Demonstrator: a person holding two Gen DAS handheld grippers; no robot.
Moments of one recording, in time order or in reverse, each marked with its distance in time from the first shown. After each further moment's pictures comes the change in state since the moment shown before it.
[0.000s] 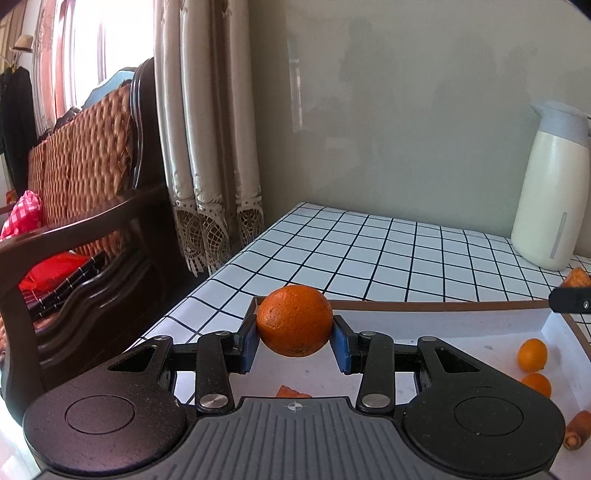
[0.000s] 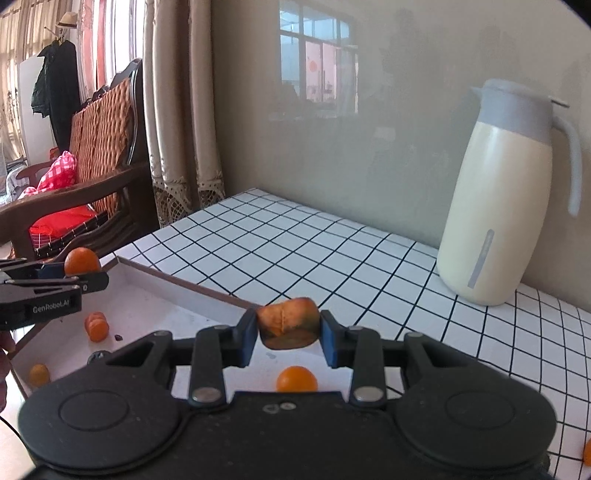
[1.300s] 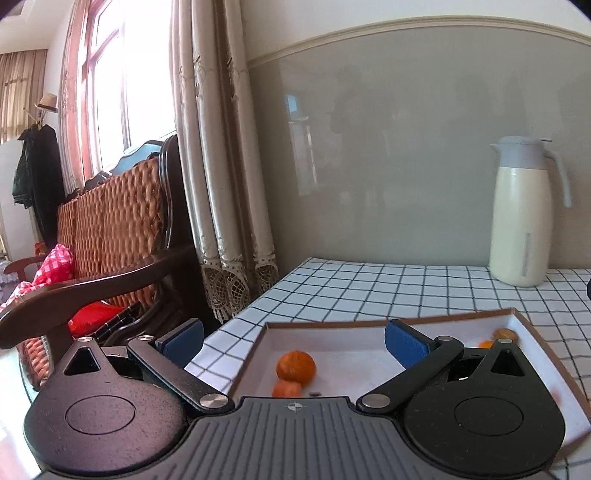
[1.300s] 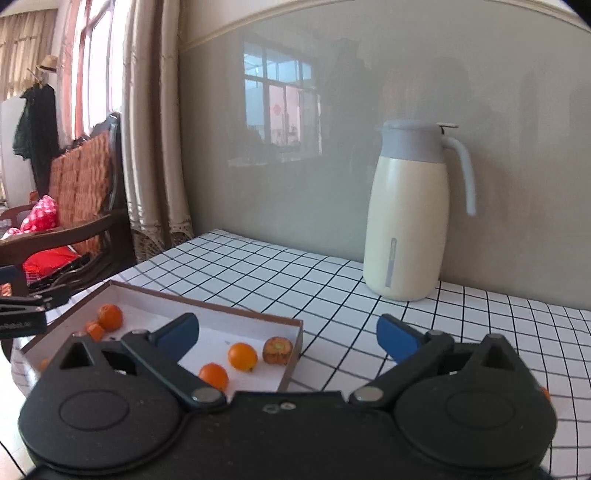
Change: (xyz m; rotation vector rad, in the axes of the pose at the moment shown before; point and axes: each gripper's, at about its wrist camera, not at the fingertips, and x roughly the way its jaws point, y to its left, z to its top) left arm -0.111 -0.026 -0.033 0.048 -0.212 0.078; right arm -0.110 -0.036 -0.048 0.067 -0.170 -0.085
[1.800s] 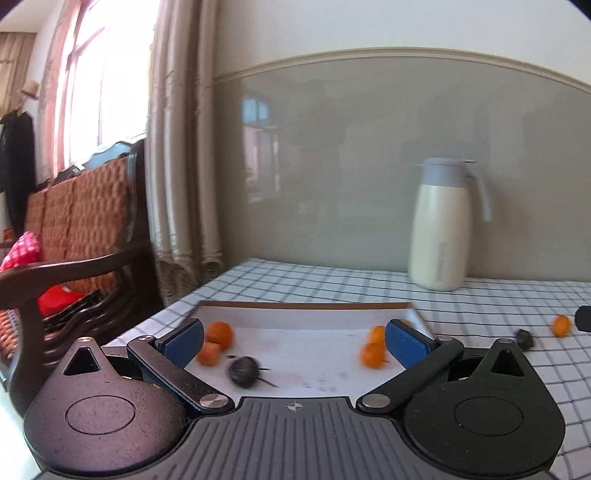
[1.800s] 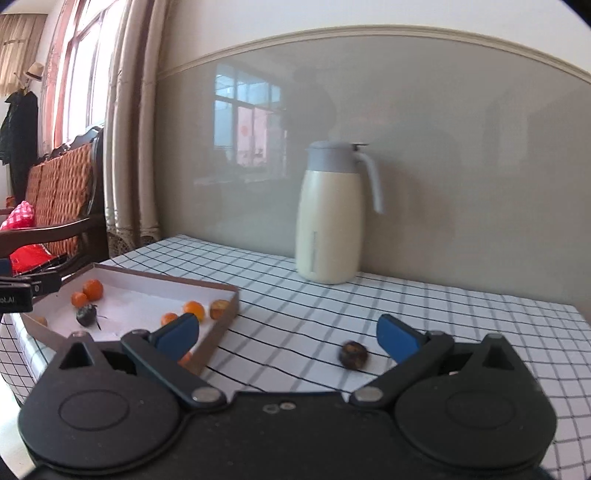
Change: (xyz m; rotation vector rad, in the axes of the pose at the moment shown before) left arm -0.089 -0.039 -0.020 -0.049 -0.034 -0.158; right arm -0.107 -0.037 -0.055 -0.008 -0.079 -0.149
